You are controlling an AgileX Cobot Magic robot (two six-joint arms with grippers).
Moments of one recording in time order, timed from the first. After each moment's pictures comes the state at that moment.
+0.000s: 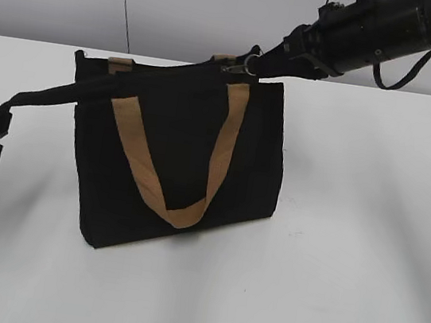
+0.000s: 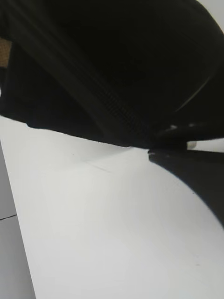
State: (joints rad) left arm -0.30 1.14 -0.39 0.06 -0.11 0.11; right arm 0.21 1.86 -1.34 1.10 0.75 -1.13
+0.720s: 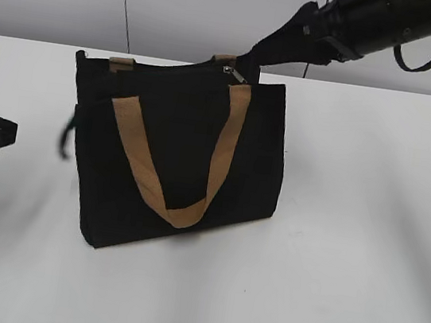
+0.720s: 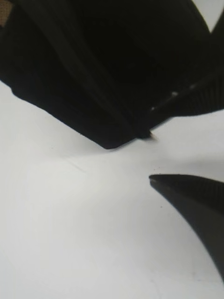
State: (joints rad) left arm -0.30 1.14 -0.41 -0.15 -0.02 0.11; right arm 0.20 1.79 -1.34 1.07 0.83 -1.12
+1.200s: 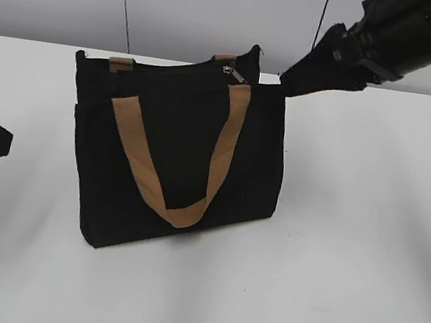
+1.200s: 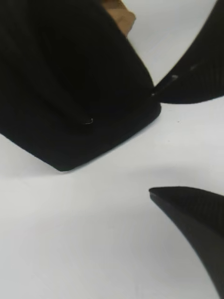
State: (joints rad) left arm -0.30 1.09 -0.58 -0.22 0.42 0.11; right arm 0.19 1.66 -1.28 0.86 0.92 -0.96
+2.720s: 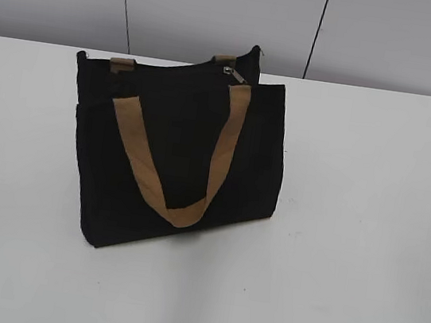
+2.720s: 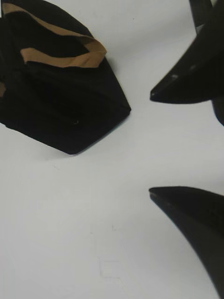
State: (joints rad) left arm -0.30 0.21 -0.56 -0.05 1.00 -0.03; right arm 0.19 0.29 -0.71 0.18 1.06 -0.24
